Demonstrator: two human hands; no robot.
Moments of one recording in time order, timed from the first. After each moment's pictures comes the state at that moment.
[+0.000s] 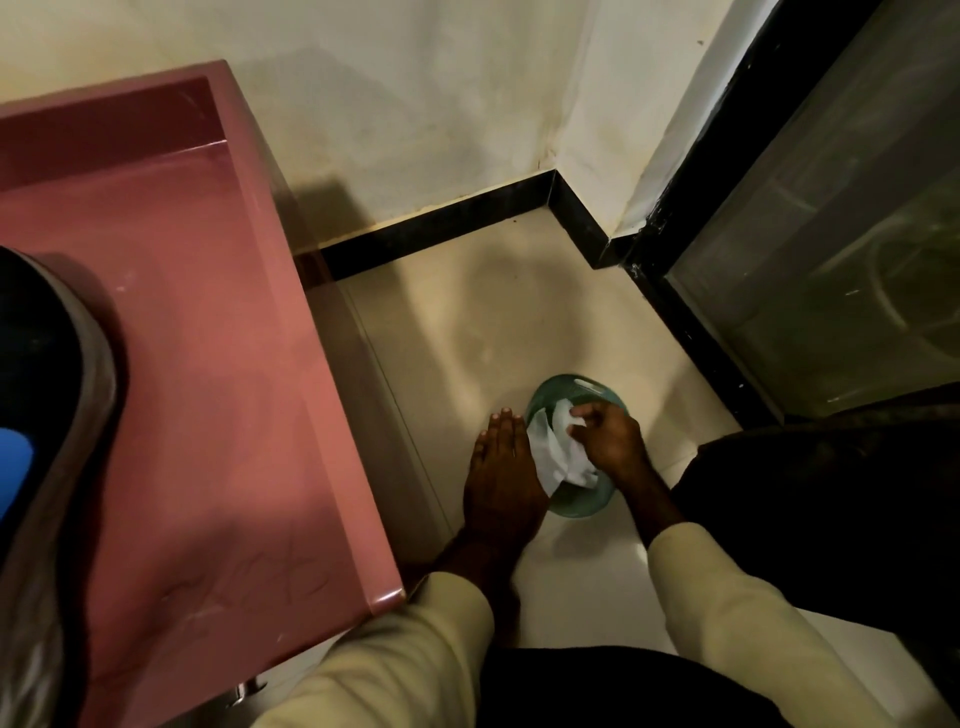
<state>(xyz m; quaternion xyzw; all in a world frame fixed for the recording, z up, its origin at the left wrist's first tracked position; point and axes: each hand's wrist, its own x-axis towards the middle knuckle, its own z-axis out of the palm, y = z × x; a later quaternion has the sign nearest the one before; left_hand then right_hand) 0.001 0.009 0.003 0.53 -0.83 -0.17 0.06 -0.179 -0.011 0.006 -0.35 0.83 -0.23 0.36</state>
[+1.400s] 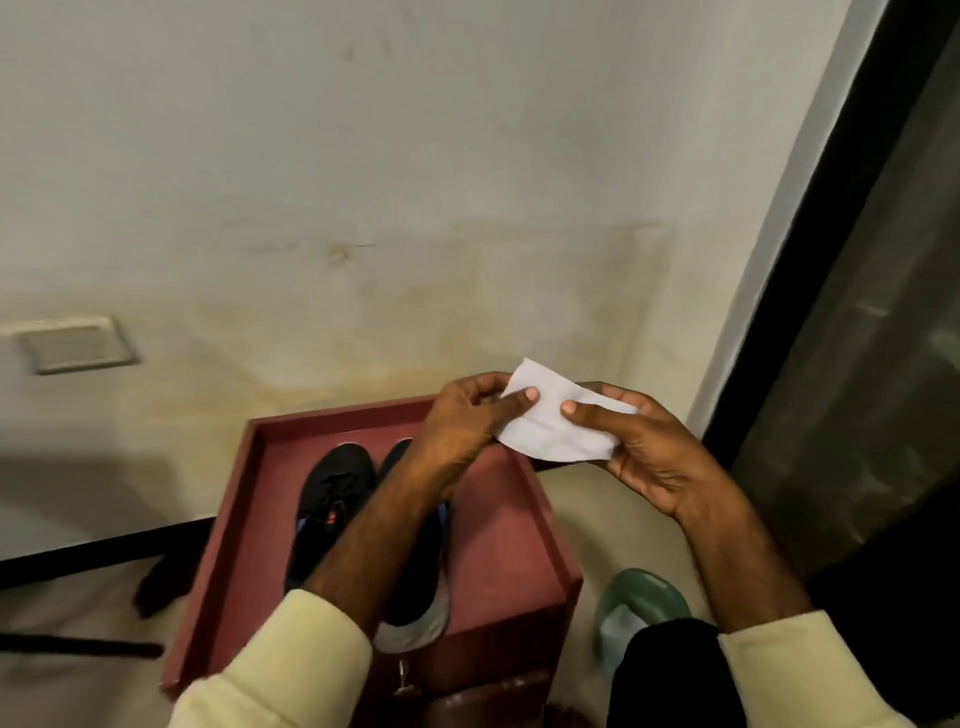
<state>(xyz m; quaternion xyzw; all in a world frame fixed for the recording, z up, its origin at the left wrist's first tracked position) 0.231 0.018 0.503 0.37 -0.53 -0.60 0.47 0.031 0.059 0.510 -0.42 0.42 -0.54 0.59</state>
